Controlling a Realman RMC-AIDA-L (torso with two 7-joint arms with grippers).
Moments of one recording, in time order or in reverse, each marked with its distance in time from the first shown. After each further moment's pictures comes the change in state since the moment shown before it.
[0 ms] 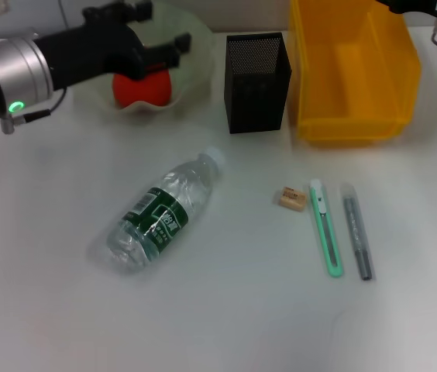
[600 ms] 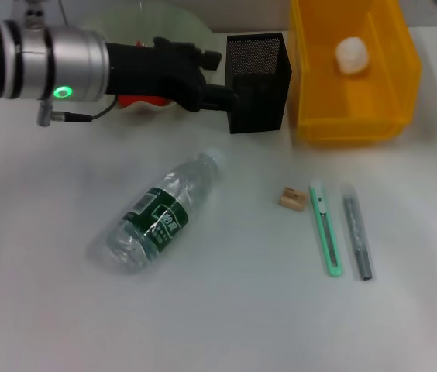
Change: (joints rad) left arm -0.133 -0.004 0.023 0.136 0.380 0.197 -0.464; right arm -0.167 0.001 0.000 0.156 0.580 -0.301 -0.444
